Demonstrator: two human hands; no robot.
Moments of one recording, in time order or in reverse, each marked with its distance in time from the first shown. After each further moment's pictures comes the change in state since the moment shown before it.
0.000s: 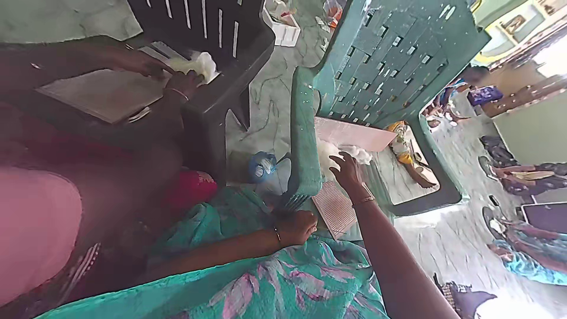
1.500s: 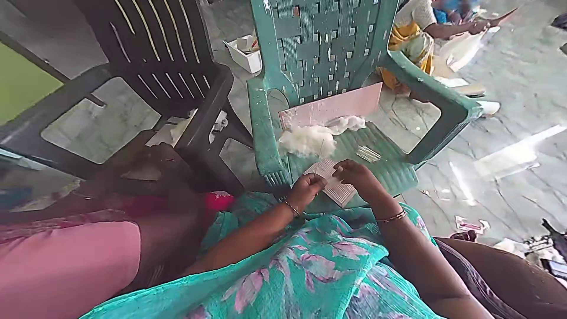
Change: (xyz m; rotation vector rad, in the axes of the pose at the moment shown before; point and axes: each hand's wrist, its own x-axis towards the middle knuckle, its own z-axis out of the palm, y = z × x) left_hand 0.031 0.056 -0.011 -0.758 0.474 -0.337; right_hand -0.158 -0.008 -0.024 1.217 -0.053 0.195
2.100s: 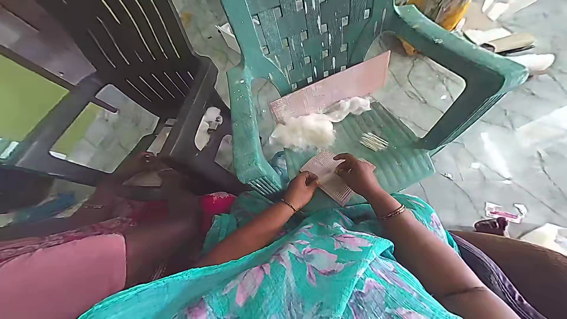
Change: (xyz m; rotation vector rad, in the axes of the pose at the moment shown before) left_hand 0.027 -0.018 -0.001 0.575 0.038 -0.202; right_hand 0.020 0.037 -0.009 -0.455 0.090 -0.117
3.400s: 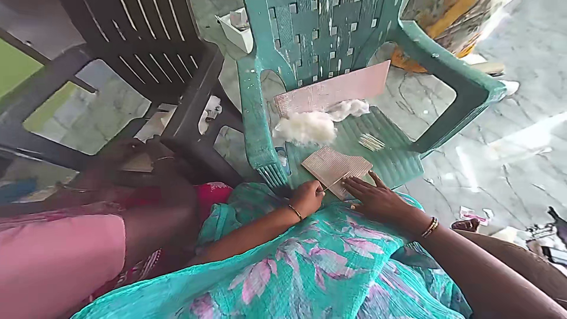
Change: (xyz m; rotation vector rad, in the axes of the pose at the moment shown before) left_hand -0.039 0.013 0.008 0.319 -0.198 0.054; right_hand -0.067 0.003 -0.036 -0.747 -0.604 -0.202
